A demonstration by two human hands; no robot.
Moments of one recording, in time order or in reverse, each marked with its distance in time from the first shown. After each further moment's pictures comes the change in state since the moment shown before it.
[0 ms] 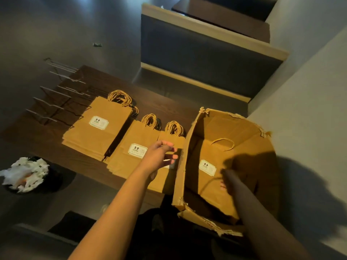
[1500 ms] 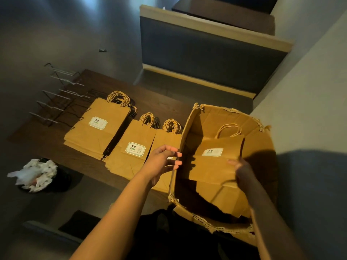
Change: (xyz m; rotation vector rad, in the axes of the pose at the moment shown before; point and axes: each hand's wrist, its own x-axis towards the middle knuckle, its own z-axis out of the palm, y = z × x) left_hand -0.003 -0.035 0.031 0.014 -0.068 -0.012; right_hand -0.023 -0.021 -0.051 0.200 -0.119 -0.231
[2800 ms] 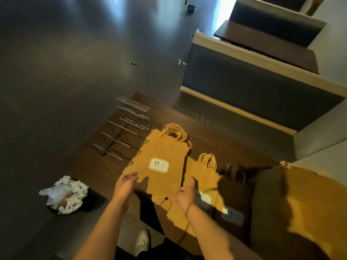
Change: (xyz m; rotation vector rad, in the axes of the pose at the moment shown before) left_hand 0.058 0.057 -0.400 -0.095 0.652 -0.037; right_hand -0.060 0.041 0.474 -0.256 -0.231 0.101
